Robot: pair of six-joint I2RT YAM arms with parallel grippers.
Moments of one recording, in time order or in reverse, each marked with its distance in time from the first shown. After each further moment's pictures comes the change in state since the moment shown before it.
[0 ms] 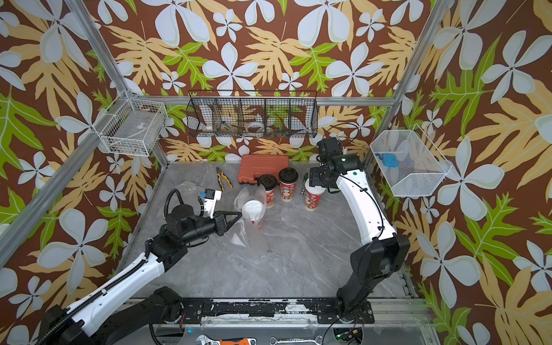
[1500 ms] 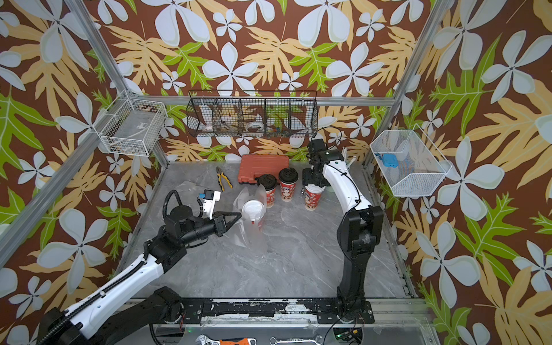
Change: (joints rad) left arm 0.000 -0.018 -0.009 -0.002 0.000 0.000; right arm -0.015 0.286 0.114 0.043 -0.013 -0.037
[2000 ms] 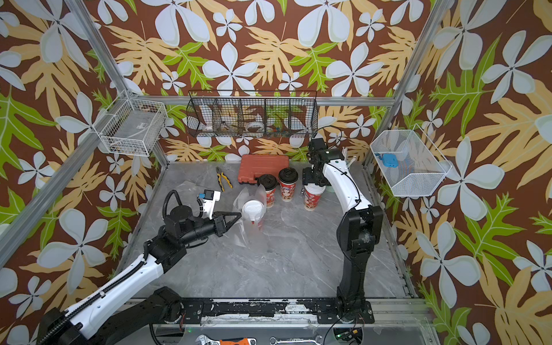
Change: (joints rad) left arm 0.000 -0.002 0.000 0.000 0.000 0.002; right arm -0.001 0.004 0.023 -0.030 0.007 0.000
